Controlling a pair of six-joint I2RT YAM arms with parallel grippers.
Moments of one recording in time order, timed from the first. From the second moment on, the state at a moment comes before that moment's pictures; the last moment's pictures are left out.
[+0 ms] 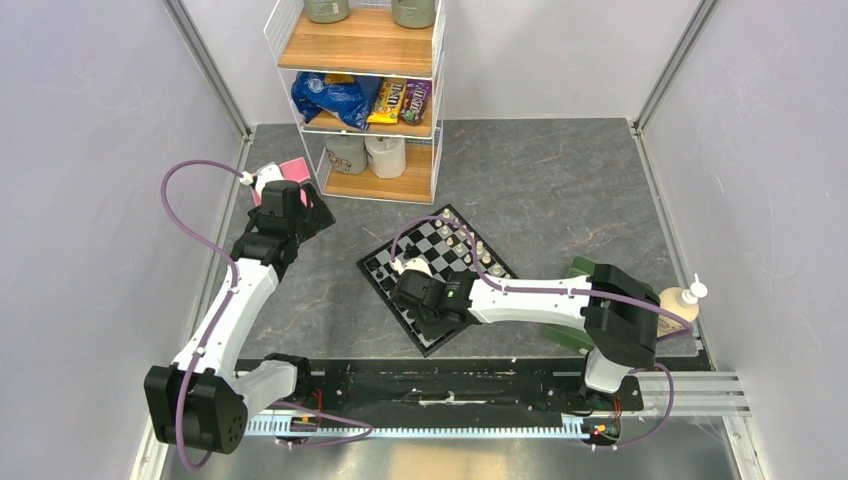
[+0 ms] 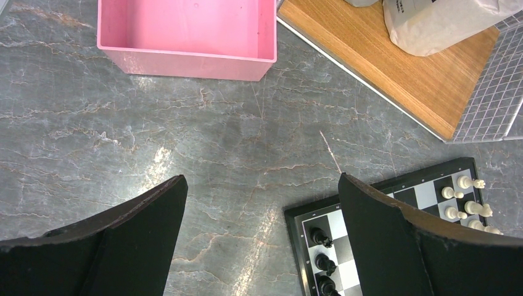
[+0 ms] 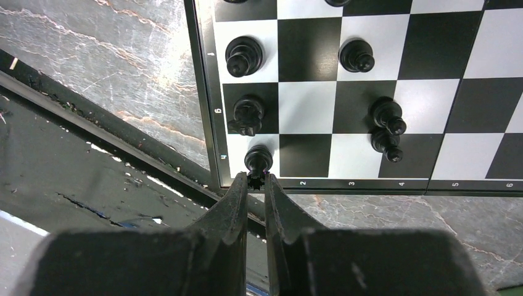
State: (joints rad) left arm -0.15 1.09 0.89 -0.47 -0.30 -0.53; right arm 1.23 1.71 1.16 -0.63 0.18 0.61
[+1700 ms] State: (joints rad) left arm -0.15 1.09 0.89 -0.47 -0.29 -0.53; right arm 1.02 1.64 1.29 -0.62 0.23 0.48
